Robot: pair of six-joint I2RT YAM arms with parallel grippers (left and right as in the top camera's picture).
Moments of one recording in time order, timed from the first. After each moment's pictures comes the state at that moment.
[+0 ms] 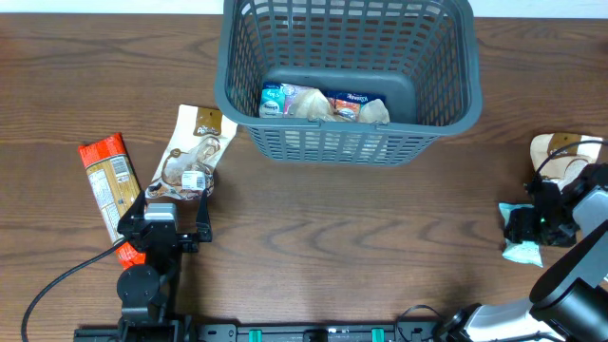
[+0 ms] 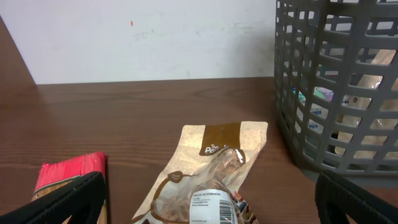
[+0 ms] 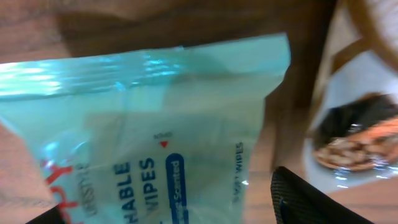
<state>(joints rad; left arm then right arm) -0.02 0.02 0.02 -0.11 -0.01 0.04 -0.73 1.71 0.91 -0.71 0.03 -0.61</state>
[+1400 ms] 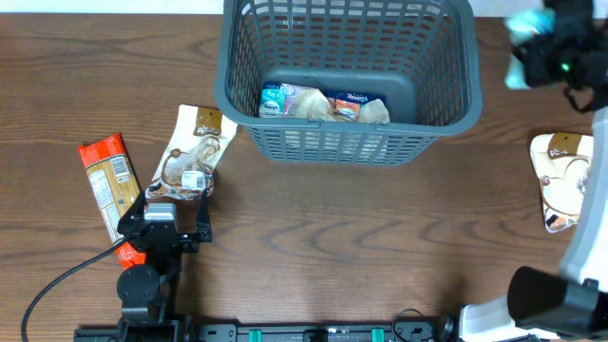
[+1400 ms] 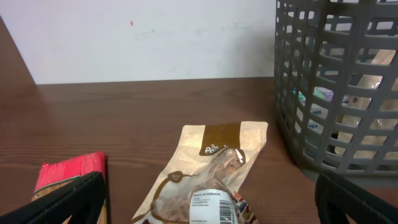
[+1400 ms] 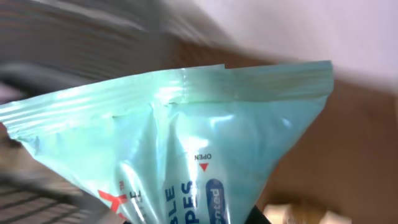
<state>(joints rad) -0.02 0.02 0.02 -0.11 -0.01 0.04 -0.21 1.68 2.02 -1.12 -0.30 -0.42</state>
